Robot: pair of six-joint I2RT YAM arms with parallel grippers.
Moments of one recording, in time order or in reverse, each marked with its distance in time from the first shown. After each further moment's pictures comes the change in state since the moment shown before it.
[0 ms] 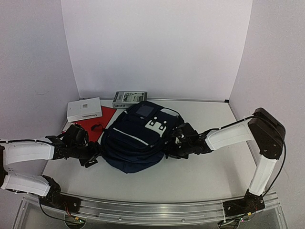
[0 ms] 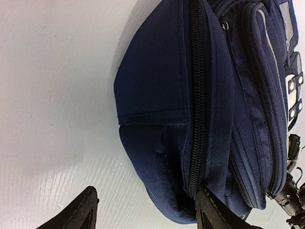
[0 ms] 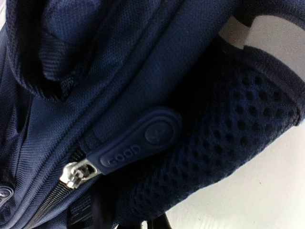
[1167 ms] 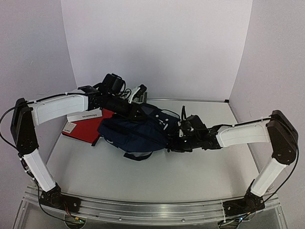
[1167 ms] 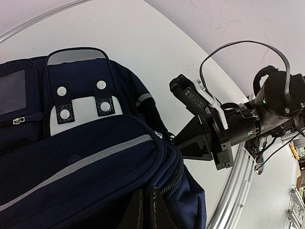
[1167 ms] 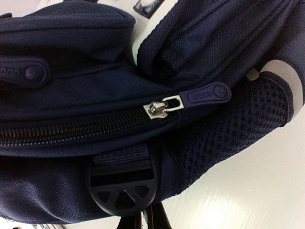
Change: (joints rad) left arm -0.153 0.576 0.987 -0.183 0.326 0.957; right arm -0.018 -0.165 -0.023 -0.034 -0.061 -0.145
